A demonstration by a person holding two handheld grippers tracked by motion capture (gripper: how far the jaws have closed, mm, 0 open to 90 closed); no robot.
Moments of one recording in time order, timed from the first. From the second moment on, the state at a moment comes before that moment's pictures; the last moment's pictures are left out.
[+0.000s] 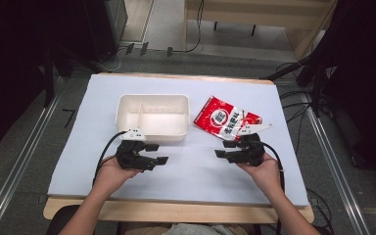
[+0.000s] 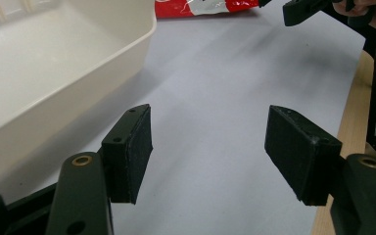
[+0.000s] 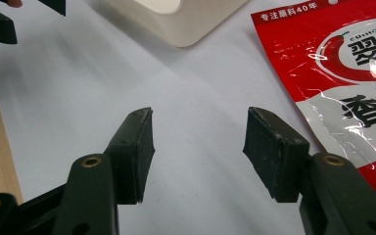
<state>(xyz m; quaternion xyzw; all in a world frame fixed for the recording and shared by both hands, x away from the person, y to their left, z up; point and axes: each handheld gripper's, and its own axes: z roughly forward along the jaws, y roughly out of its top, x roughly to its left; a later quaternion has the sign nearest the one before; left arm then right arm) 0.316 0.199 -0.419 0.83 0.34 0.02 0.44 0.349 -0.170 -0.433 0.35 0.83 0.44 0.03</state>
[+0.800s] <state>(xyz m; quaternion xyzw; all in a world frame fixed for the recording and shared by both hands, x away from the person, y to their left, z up) 0.316 0.196 -0.415 0.81 0.36 0.02 0.46 0.355 -0.194 -0.409 0.38 0.82 0.43 0.04</state>
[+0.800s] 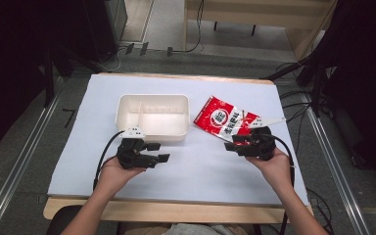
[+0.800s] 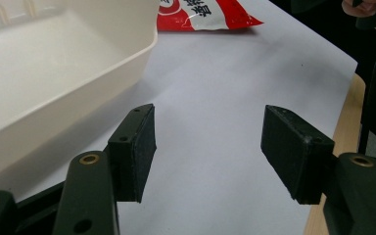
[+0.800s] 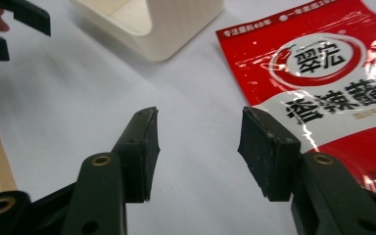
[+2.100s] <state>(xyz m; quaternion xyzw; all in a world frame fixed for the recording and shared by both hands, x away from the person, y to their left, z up) 0.298 0.197 -0.420 0.82 0.36 0.04 0.44 0.548 -0.258 -0.467 0.56 0.76 0.32 0.07</state>
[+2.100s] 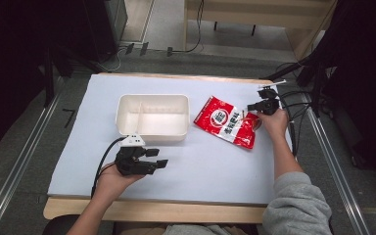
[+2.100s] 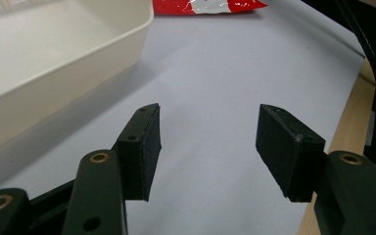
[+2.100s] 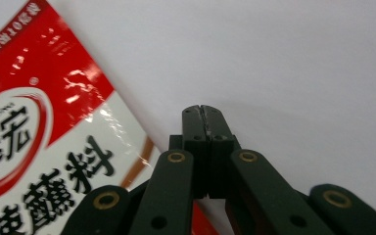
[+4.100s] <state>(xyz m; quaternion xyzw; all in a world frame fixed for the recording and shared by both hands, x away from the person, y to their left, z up) 0.307 0.175 -0.416 0.82 0.35 0.03 0.45 0.445 -0.261 -0.465 0.47 0.83 0.29 0.03</state>
